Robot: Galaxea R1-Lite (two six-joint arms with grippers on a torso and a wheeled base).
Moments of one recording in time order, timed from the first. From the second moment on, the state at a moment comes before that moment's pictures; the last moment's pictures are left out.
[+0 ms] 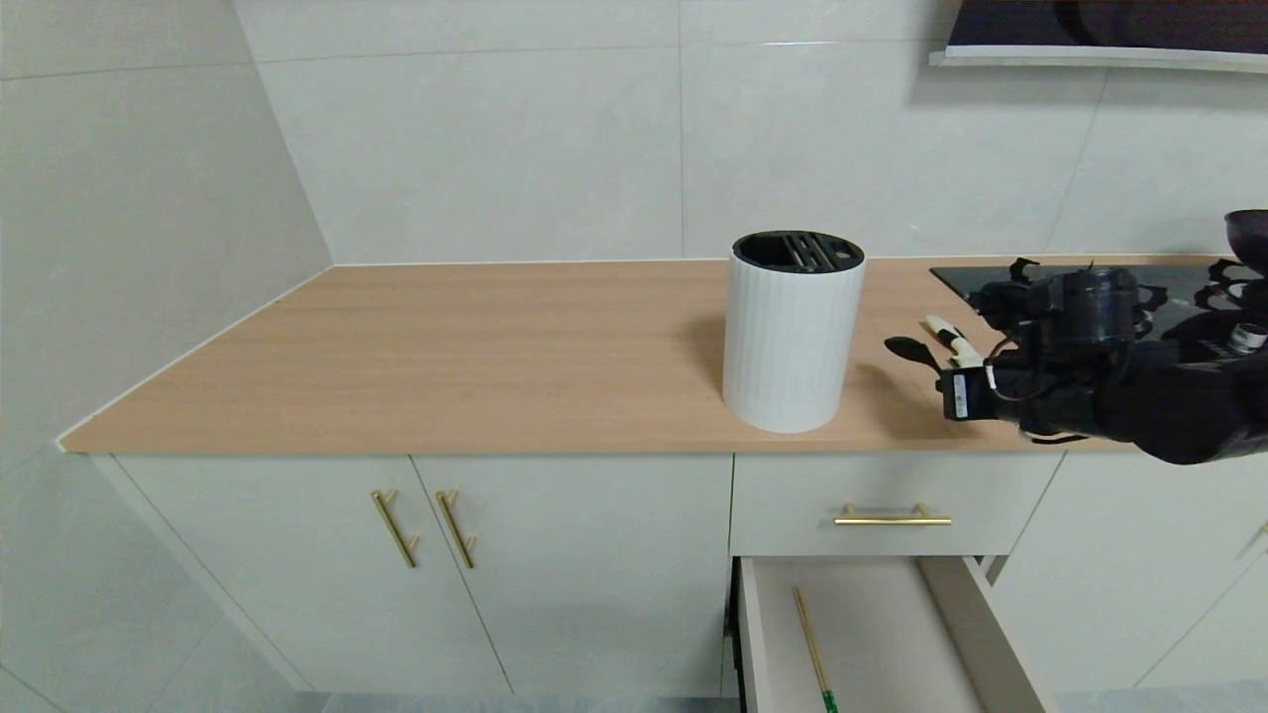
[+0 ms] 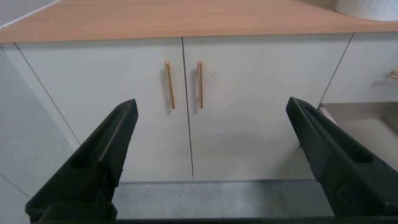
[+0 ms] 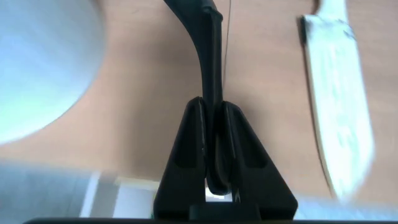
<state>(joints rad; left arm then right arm) -0.01 0.00 0.00 0.00 -0.02 0.01 0.16 1.91 -1.09 -0.37 -0.08 0.00</state>
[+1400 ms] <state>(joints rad) -0.01 0.00 0.00 0.00 -0.02 0.01 0.23 1.37 -0.59 -0.20 0.03 0.04</state>
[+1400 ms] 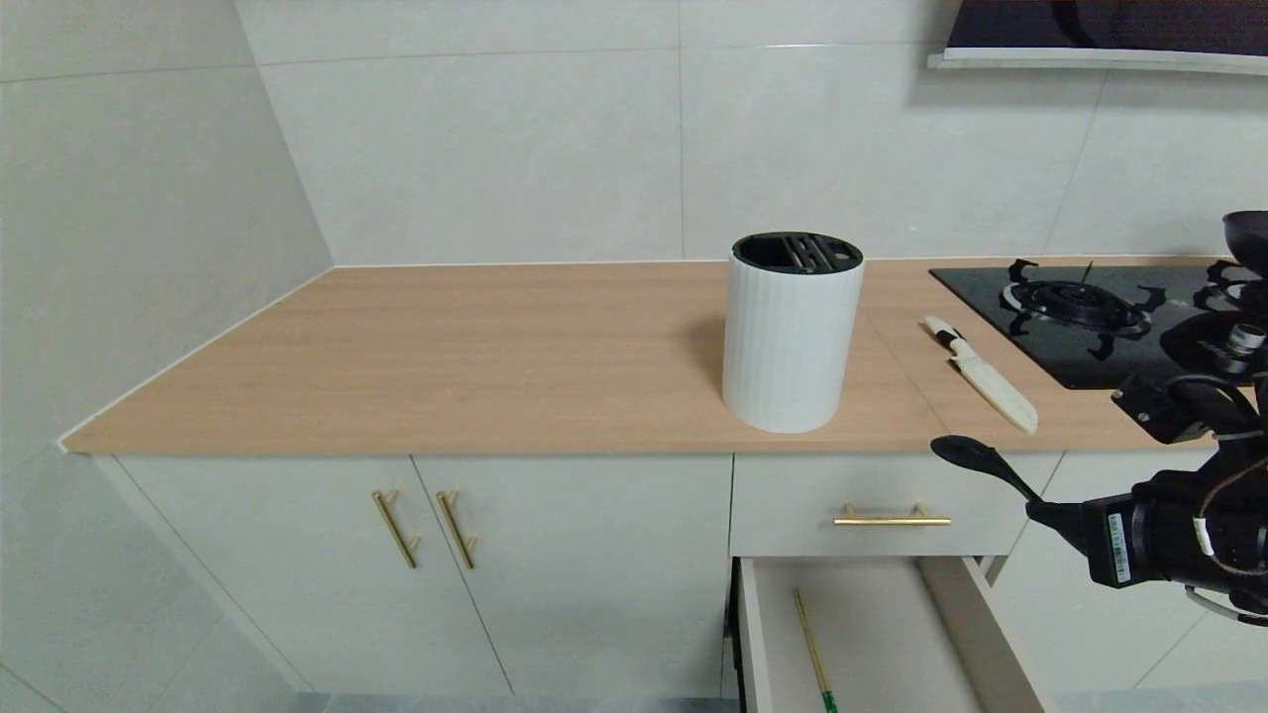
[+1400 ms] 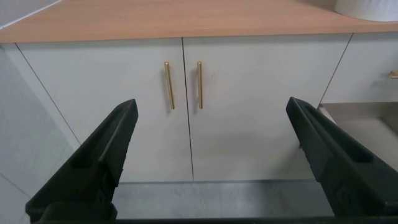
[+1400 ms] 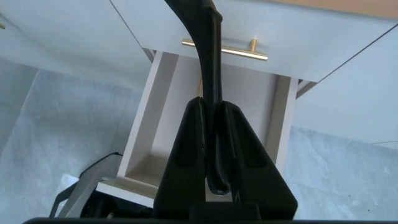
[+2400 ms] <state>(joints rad) -0.01 0.00 0.00 0.00 -0.02 0.01 0.23 1.41 -0.58 -0.21 0.03 0.04</state>
